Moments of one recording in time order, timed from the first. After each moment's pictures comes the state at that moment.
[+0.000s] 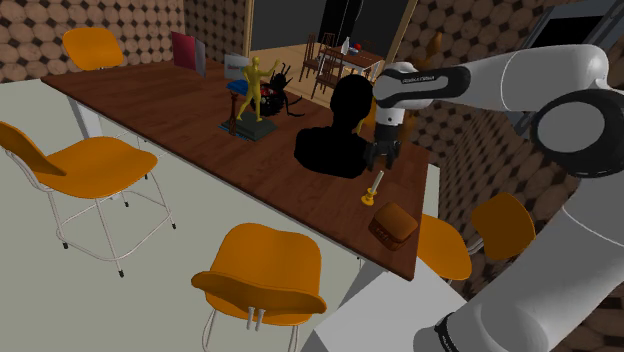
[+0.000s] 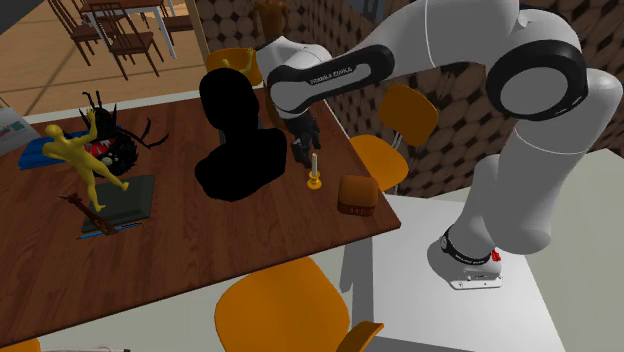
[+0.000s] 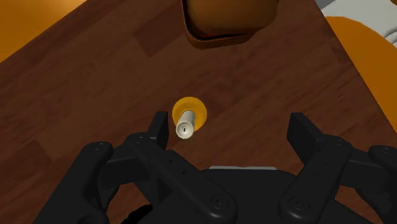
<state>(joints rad) -0.08 0.14 -0.24 -1.90 0.01 1.69 -0.17</state>
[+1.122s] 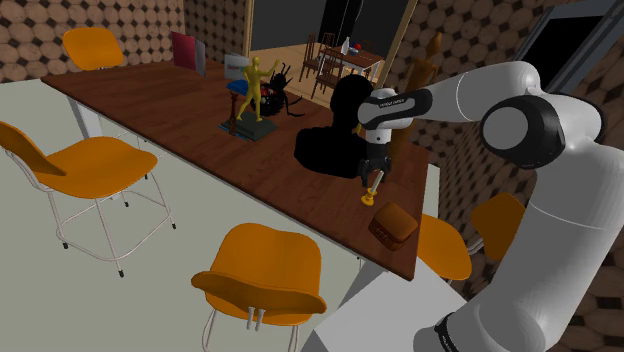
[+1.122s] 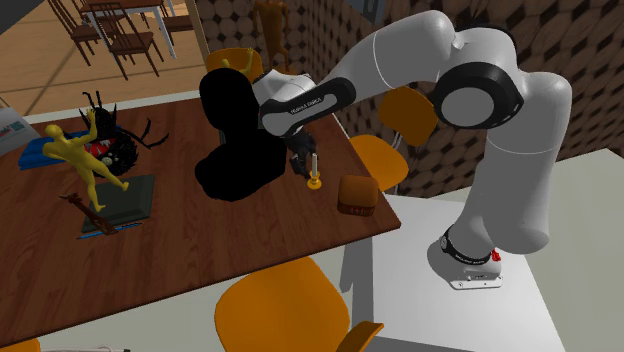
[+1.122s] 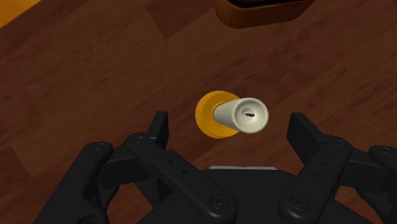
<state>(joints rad) -0.11 0.35 -0.25 -1.84 0.01 1.76 -0.21</state>
